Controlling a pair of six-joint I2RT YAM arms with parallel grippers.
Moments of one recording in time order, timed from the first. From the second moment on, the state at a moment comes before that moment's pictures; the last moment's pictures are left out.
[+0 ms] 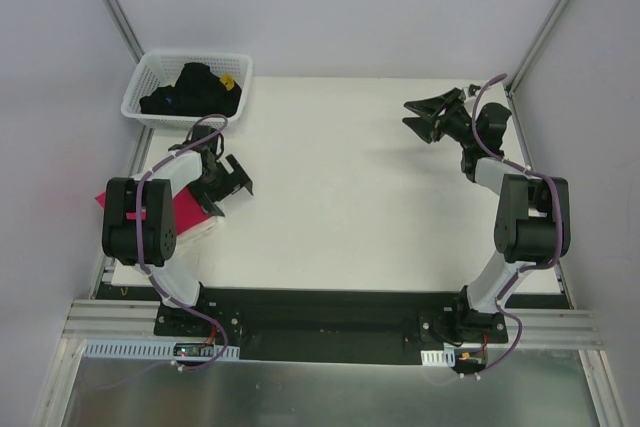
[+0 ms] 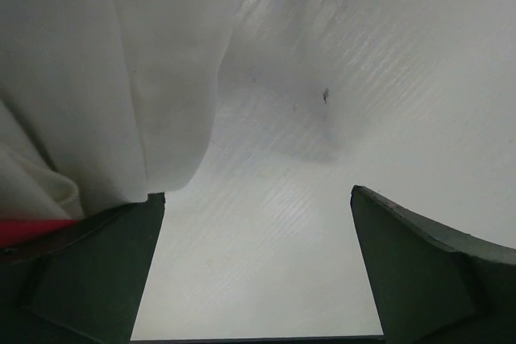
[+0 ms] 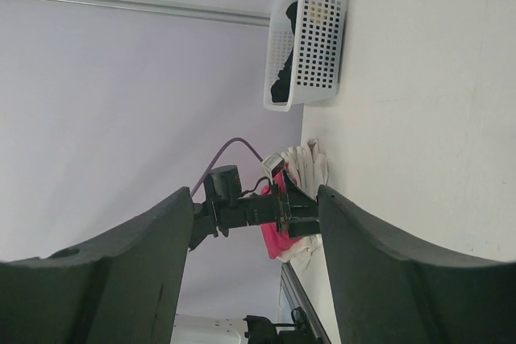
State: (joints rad) left arm -0.03 1.68 1.02 -0.65 0.13 -0.71; right arm -0.05 1.76 0.99 0.72 -0.88 1.38
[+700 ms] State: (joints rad) left arm -0.34 1.64 1.43 -0.64 -0.03 -0.50; right arm -0.02 1.85 1.11 0.69 -0.91 1.34
